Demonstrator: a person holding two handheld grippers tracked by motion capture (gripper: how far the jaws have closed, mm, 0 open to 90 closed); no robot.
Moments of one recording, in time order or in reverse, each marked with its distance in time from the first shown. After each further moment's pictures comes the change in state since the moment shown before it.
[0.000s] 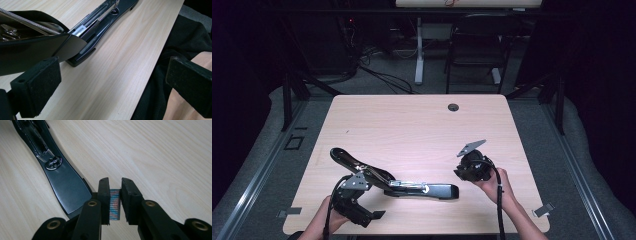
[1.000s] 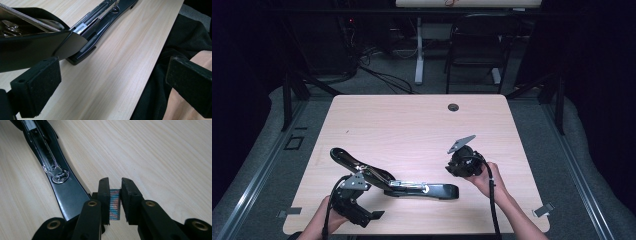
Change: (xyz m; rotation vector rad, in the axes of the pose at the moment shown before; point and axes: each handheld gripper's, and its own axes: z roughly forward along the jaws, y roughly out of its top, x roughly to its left) left arm 0.001 -0.002 -0.001 0.008 -0.004 -0.001; right arm 0.007 0.024 0.009 -0.011 0.032 -0.066
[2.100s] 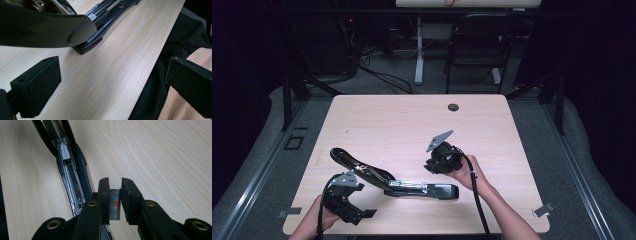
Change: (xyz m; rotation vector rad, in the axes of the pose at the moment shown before) left arm 0.016 -0.012 -0.012 0.001 -0.020 -0.054; right arm 0.023 0.045 0.022 -0.049 0.134 -0.131
